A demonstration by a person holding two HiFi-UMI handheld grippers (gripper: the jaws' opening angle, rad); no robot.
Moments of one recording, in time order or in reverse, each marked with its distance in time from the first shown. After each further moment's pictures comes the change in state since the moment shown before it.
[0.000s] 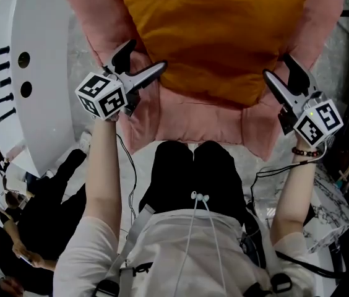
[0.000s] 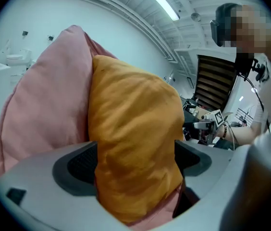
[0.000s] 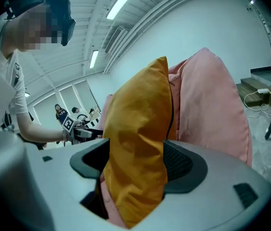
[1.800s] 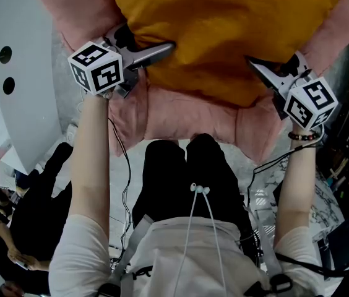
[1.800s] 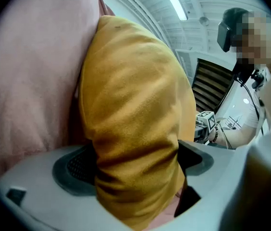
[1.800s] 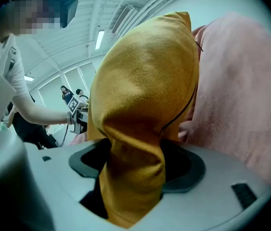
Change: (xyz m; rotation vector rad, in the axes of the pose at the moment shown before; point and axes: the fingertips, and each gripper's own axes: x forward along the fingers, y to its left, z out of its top) left arm 0.078 0.024 -0.013 -0.073 0.054 -0.137; right arm 0.076 -0.033 -0.037 -0.112 0.192 0.042
